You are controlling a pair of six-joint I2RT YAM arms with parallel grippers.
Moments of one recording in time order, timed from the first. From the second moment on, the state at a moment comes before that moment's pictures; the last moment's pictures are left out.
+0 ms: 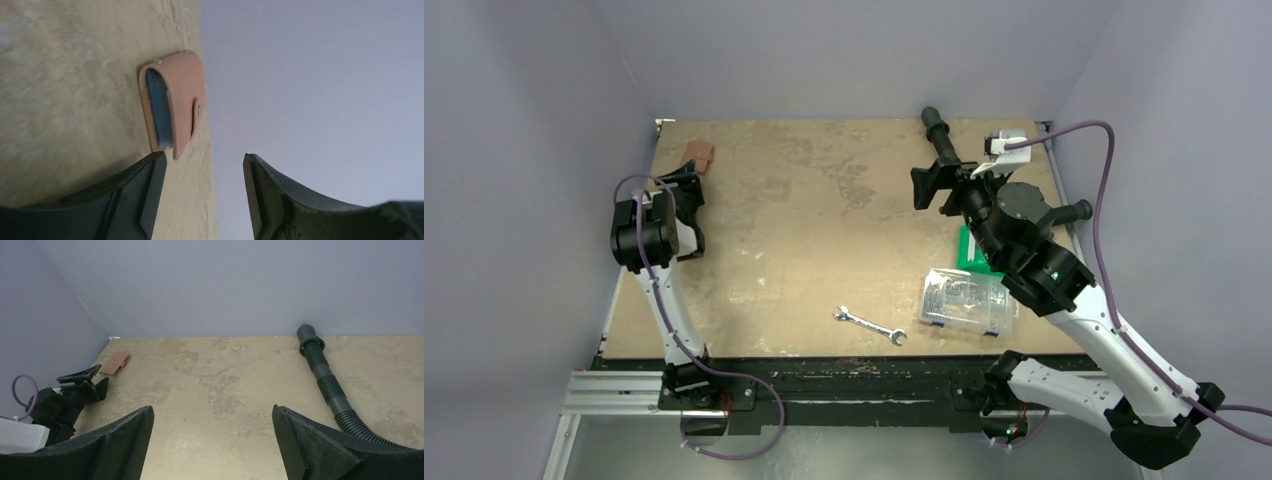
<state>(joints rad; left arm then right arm) 0.25 2.26 0.94 1.21 -0.11 -1.46 0.73 0.94 1.19 -0.29 0.49 0.26</state>
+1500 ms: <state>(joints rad) -0.36 1.21 0.33 0.37 -0.07 -1.11 0.73 1.21 0.93 -0.18 0.03 0.34</state>
